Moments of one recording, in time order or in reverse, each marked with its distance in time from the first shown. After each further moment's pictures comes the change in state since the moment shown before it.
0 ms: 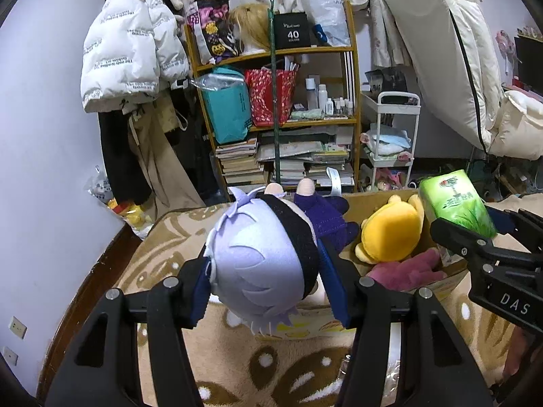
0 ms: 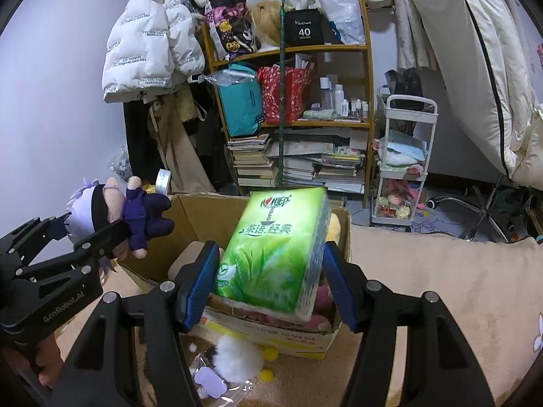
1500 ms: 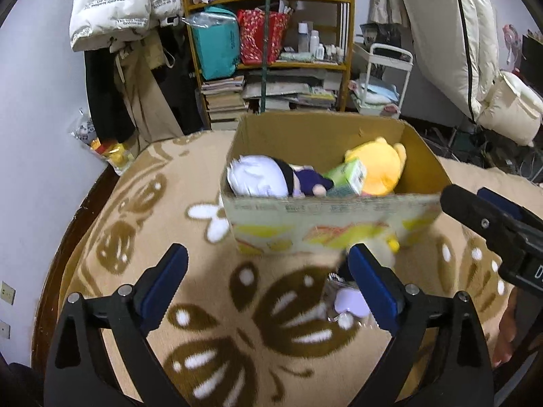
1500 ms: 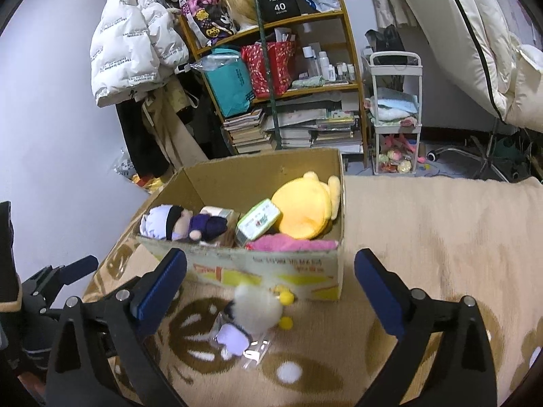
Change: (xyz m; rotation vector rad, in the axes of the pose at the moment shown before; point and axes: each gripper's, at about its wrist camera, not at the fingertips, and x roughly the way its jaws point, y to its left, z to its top) left arm -0.016 0.003 -0.052 -0.052 0.251 -0.091; right arm -0.024 -0.012 -0.039 0.148 0.098 0.035
